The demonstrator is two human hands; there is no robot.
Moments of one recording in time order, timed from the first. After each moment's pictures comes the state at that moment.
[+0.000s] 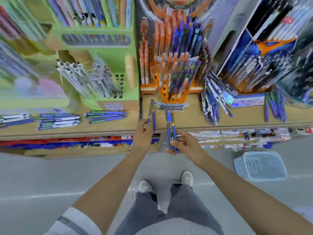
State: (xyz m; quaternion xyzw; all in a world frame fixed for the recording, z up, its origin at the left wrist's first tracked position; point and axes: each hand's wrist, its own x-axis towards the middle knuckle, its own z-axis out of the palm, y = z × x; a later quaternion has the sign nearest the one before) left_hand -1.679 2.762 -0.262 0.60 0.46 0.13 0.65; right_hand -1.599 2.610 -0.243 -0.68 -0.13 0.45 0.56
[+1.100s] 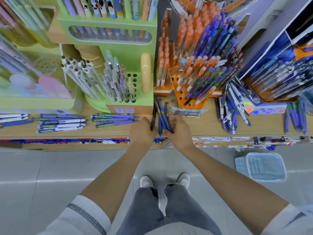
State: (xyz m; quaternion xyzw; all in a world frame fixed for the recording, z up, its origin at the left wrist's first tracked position) left_hand -1.673 2.838 -0.266 0.86 0.42 -0.06 0.30; right_hand -1.583 2.724 -0.282 -0.87 -0.26 0.23 0.35
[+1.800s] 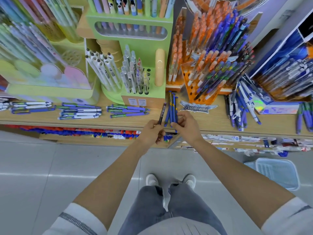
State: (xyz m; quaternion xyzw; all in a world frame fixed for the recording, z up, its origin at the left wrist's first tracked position) left_hand -1.714 2.820 -0.246 0.55 0.43 -0.02 0.71; right_hand -1.590 2.721 -0.279 -0.84 -0.23 0.28 0.40
